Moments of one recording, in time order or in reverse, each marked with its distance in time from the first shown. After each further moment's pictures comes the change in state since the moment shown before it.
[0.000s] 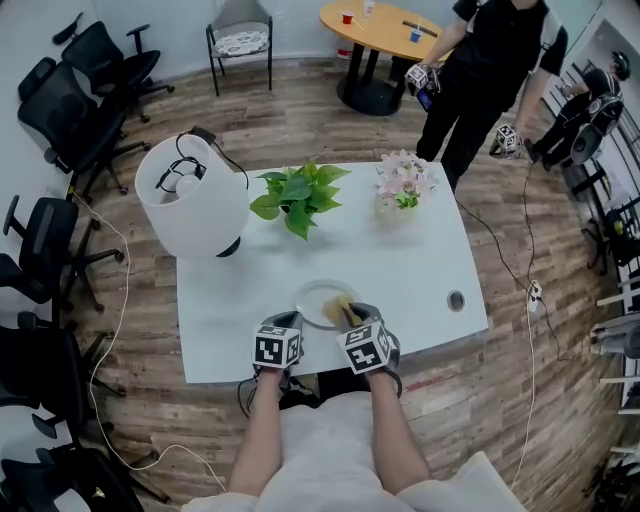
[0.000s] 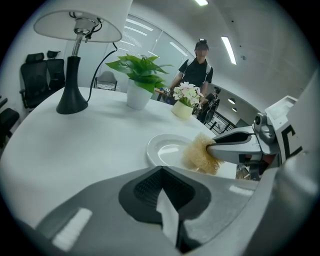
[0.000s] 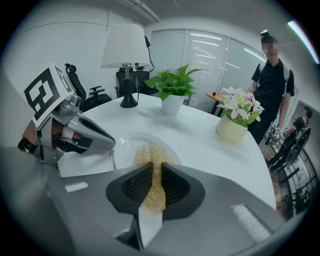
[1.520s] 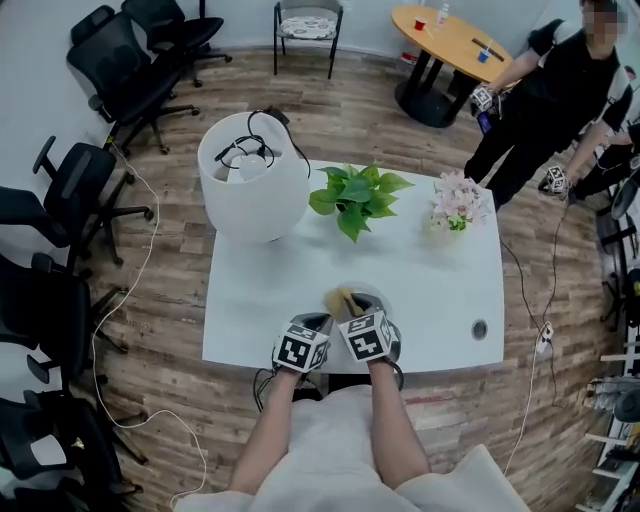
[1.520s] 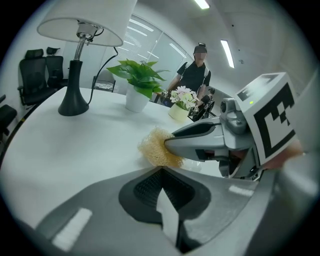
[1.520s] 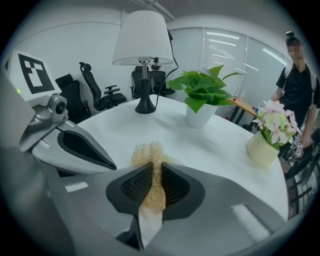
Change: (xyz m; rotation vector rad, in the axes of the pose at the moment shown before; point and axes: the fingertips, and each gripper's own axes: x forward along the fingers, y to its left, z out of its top) left arm -0.020 -0.011 0.006 -0.016 -0.005 -0.050; right arm 0.042 0.049 0.060 -0.116 -0.004 0.140
